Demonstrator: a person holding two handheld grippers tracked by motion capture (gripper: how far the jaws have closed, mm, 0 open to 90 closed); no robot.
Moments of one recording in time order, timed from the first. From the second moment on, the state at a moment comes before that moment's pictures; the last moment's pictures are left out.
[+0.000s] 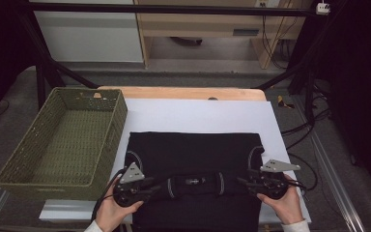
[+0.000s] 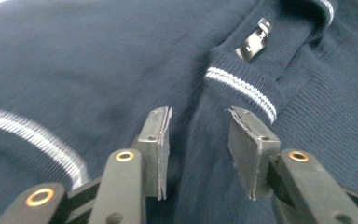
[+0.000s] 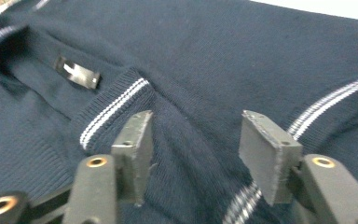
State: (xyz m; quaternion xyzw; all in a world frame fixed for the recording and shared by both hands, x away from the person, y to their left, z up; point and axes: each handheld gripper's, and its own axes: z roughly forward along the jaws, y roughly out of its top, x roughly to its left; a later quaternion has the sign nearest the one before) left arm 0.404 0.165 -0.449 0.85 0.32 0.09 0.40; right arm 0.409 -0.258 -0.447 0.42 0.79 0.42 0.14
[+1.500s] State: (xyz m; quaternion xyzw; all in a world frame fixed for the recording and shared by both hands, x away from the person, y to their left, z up) left arm 0.365 0.204 -0.467 0.85 0.39 0.09 0.35; right arm 0.382 -0.290 -0.465 0.46 0.80 0.36 0.11
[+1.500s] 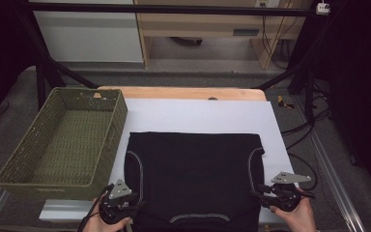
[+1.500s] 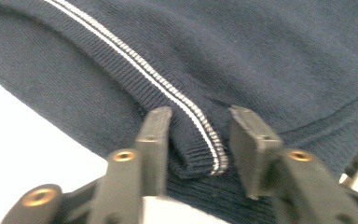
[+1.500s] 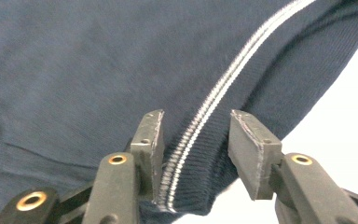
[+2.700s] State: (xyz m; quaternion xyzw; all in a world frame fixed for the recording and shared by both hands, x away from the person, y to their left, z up) left arm 0.407 0.197 -0.427 0.82 0.35 0.13 0.42; right arm 0.406 -0.284 -0.450 0.43 0.76 0.46 0.14
